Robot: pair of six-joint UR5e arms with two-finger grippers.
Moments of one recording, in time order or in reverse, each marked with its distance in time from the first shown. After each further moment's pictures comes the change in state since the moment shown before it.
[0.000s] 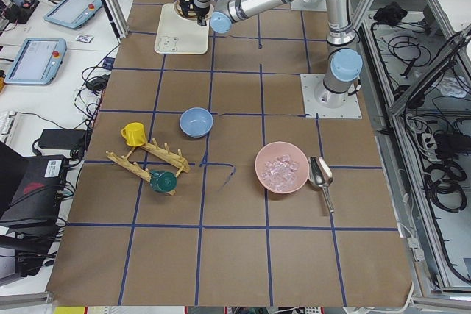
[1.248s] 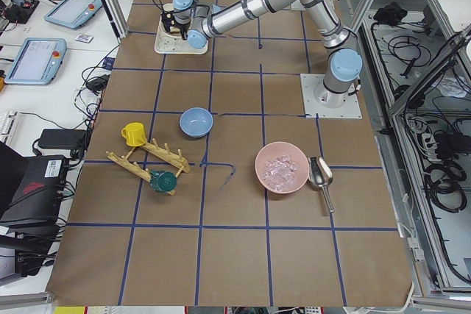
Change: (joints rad) left arm 0.000 -0.238 0.194 0.055 0.003 0.017; right arm 0.000 0.000 0.003 0.003 -0.012 0.001
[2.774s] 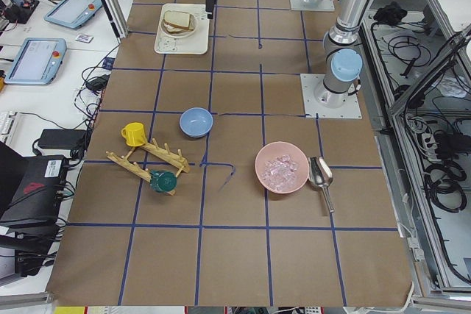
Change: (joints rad) left arm 0.118 0.650 -0.076 -0.752 0.380 0.549; right arm 0.000 0.000 -0.002 0.003 -0.001 -0.003
